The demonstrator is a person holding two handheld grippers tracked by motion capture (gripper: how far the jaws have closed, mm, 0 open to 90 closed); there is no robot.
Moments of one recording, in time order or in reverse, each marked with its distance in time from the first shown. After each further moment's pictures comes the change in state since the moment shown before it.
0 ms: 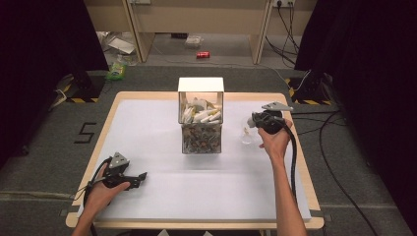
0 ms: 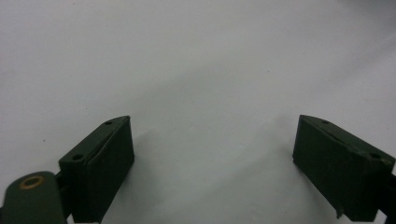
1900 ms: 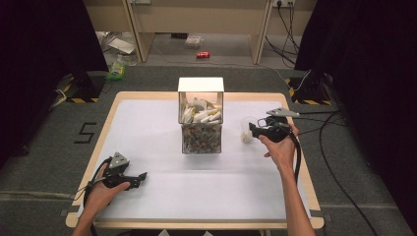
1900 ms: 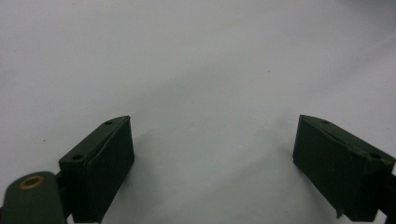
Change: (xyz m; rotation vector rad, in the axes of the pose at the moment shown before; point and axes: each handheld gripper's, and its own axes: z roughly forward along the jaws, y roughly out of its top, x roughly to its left) left arm 0.000 0.000 0.000 0.000 0.000 0.000; right arm 0.006 -0.008 -0.031 0.030 -0.012 0.028
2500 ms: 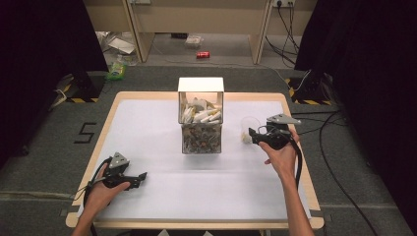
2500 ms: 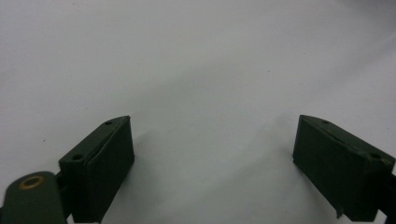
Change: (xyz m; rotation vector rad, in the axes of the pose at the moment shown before) left arm 0.000 0.000 0.000 0.000 0.000 0.000; right arm 0.009 -0.013 -0.014 -0.023 0.014 -0.007
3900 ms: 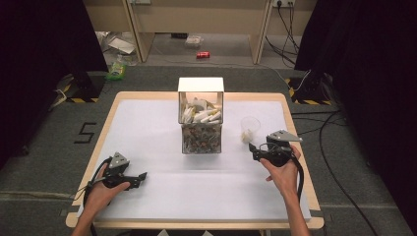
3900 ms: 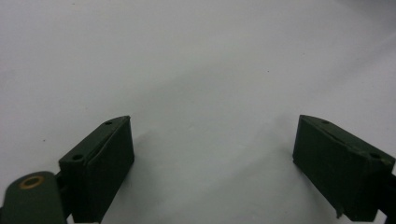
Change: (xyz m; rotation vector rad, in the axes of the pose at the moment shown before) left arm 0.000 0.000 0.000 0.000 0.000 0.001; right arm 0.012 -0.041 -0.017 0.023 0.035 -0.001
